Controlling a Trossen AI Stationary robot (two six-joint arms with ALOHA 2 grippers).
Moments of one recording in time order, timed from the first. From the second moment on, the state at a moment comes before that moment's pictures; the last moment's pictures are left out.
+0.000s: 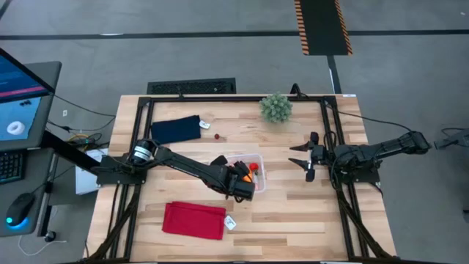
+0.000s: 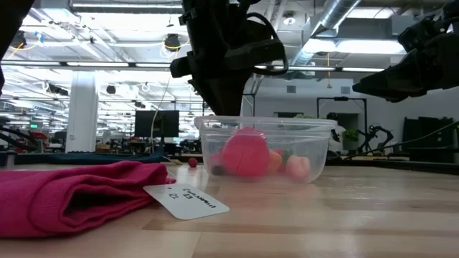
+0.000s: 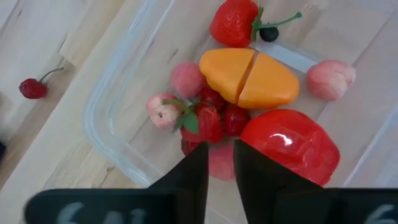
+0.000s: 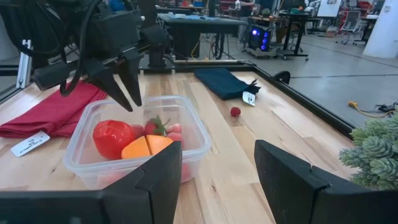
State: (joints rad) left arm -0.27 2.13 1.76 -1.03 -0.46 -0.84; right arm 0.22 0.23 0.00 0.07 0.39 -0.03
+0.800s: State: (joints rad) left arm -0.11 2.03 1.75 -1.22 -0.48 -1.31; right arm 0.22 0.23 0.00 0.07 0.39 -0.03
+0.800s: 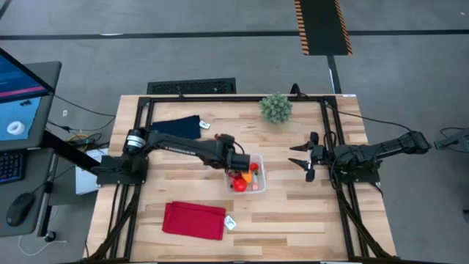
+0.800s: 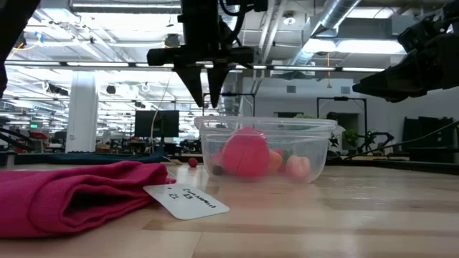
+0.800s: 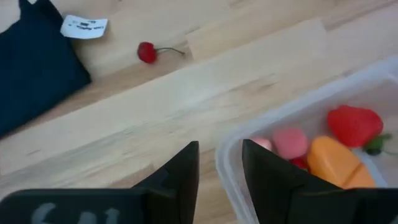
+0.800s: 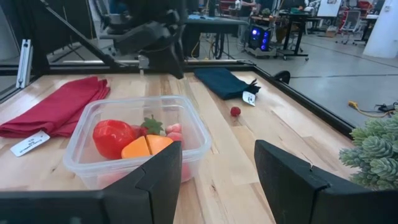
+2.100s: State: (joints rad) left arm -0.02 2.01 1.75 -0.93 -0.40 -2.20; right arm 0.22 0.23 0.00 0.07 0.39 -0.03
